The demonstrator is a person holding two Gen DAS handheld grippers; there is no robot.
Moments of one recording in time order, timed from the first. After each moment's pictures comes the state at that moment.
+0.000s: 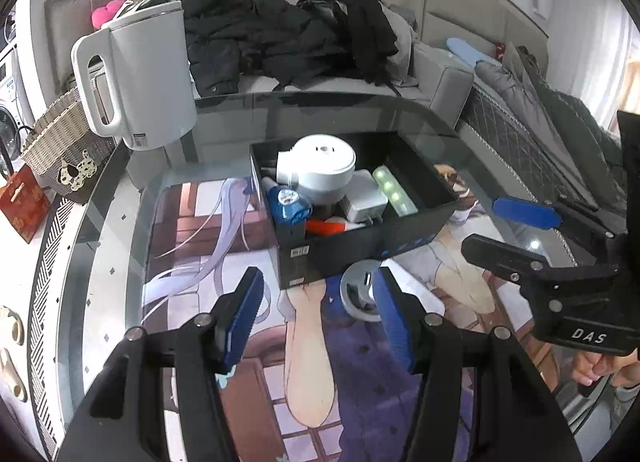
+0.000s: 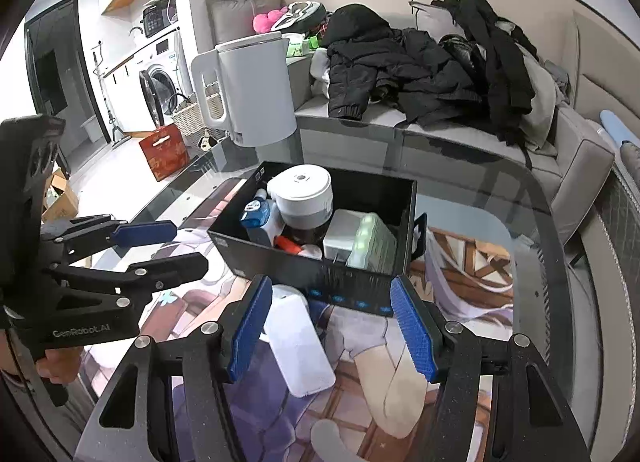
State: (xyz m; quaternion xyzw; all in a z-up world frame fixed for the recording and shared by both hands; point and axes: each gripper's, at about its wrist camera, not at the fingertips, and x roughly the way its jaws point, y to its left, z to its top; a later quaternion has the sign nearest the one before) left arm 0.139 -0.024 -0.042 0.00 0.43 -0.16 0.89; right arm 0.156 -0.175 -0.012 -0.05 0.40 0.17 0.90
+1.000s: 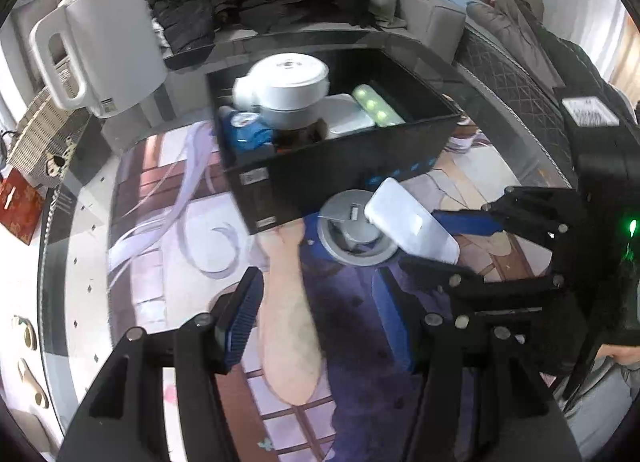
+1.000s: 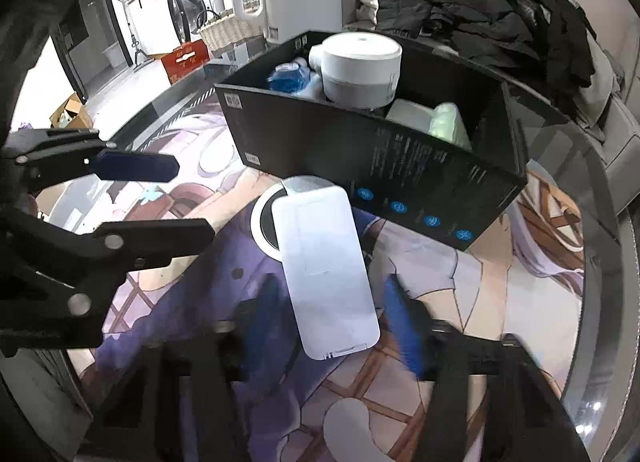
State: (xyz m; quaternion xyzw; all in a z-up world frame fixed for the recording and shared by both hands) left arm 0.137 -0.054 -0.082 0.05 0.49 -0.18 0.85; right arm 0.163 -0.146 -0.106 -0.12 0.50 0.21 0.83
